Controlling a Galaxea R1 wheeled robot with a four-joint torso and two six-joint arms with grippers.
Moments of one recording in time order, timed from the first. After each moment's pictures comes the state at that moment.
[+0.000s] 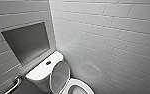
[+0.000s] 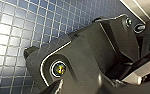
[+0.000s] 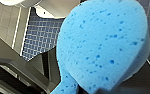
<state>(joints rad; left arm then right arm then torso) 1.22 2.86 -3.01 1.94 -0.75 -1.67 -1.63 2.68 -2.18 -0.07 0.51 0.14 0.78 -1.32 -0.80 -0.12</state>
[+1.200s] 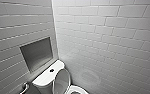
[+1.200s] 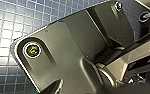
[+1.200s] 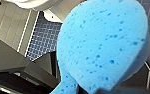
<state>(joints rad) 1.35 2.99 -3.01 1.99 -0.51 -1.67 -1.65 2.77 -2.31 -0.07 0.50 0.14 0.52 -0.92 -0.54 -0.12</state>
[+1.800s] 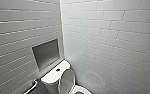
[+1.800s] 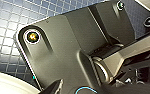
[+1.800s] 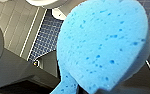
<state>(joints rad) 1.37 3.01 -3.01 1.99 -0.45 -1.67 -1.63 2.78 -2.32 -0.07 0.50 0.14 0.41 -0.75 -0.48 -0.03</state>
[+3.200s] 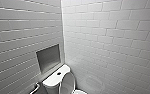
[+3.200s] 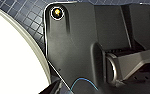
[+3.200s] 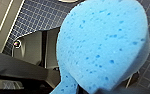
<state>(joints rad) 1.52 3.11 -3.01 1.81 -0.07 -1.84 -1.58 3.00 -2.69 -0.07 0.18 0.14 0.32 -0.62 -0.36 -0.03</state>
